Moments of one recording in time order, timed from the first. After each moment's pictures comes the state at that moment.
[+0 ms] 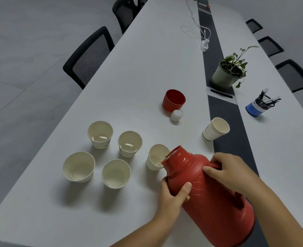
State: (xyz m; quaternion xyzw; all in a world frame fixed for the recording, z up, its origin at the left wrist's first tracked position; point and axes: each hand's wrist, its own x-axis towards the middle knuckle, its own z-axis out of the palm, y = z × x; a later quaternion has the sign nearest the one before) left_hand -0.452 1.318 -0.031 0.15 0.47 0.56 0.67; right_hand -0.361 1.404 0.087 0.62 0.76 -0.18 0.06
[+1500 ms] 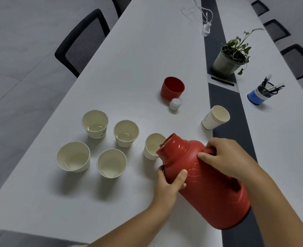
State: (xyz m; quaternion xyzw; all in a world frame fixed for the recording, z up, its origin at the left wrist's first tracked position) left_hand -0.452 1.320 -0.033 0.15 0.46 0.57 0.66; right_hand -0.365 1.409 0.090 0.60 0.77 -0.18 0.06
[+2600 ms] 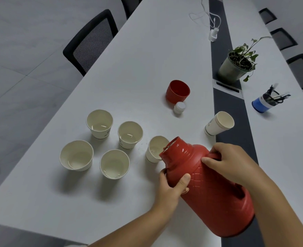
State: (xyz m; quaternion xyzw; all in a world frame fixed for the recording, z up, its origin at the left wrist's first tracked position) left_hand -0.453 1.322 -0.035 0.14 0.46 0.57 0.67; right_hand -0.369 1.411 0.092 0.60 0.78 -0.18 0.07
